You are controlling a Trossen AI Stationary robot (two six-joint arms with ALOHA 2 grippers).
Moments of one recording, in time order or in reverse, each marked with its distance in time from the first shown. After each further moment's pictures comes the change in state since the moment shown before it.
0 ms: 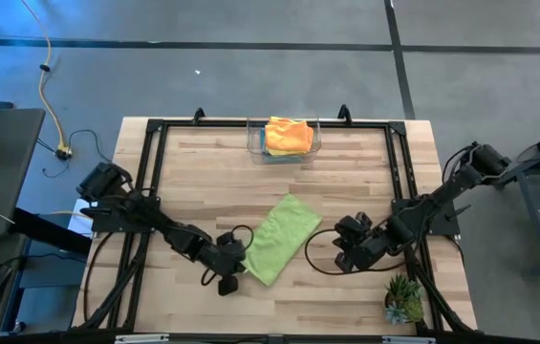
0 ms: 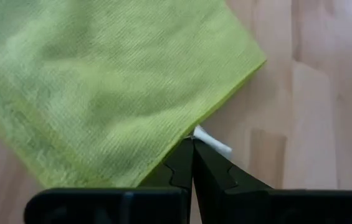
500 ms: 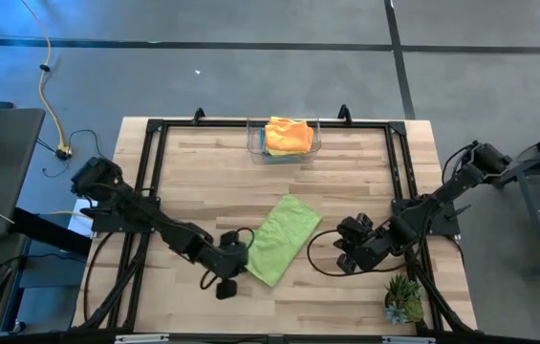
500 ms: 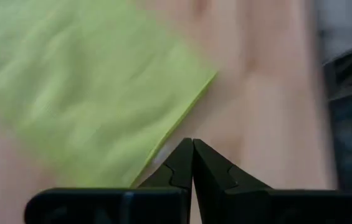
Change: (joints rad) left arm -0.015 -0.091 0.184 -0.293 0.008 0.127; right arm 0.021 -0.023 0.000 0.005 0.000 0.007
